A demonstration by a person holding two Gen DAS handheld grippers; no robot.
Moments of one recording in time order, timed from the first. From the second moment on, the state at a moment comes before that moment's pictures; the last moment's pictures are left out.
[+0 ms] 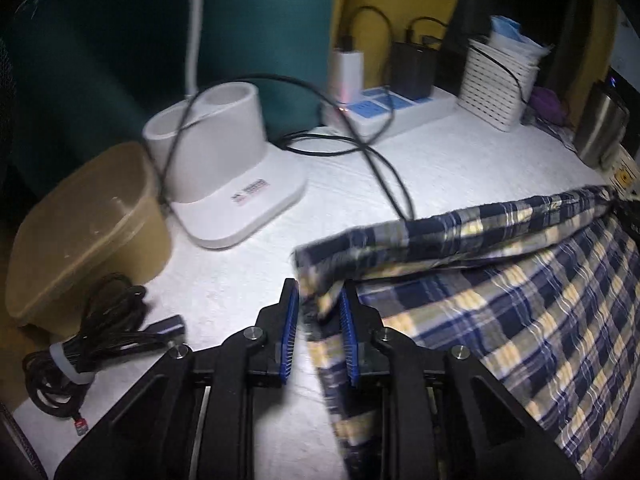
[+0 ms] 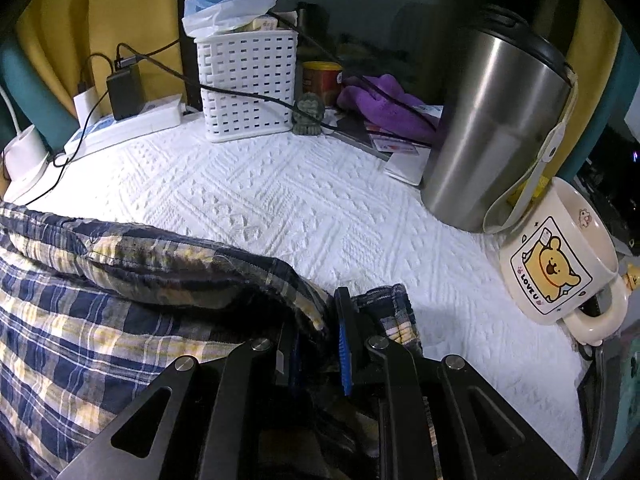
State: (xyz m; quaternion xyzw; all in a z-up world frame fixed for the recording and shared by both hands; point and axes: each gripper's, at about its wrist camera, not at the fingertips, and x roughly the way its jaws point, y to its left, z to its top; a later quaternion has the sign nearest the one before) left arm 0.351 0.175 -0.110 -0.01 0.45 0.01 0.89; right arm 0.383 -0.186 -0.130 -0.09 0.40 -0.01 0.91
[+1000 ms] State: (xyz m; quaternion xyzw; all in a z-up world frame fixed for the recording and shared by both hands) left arm 0.296 0.170 -0.064 -0.01 0.42 0.05 0.90; right arm 0.337 -0.218 -0.083 -0.10 0.36 -0.03 0.93
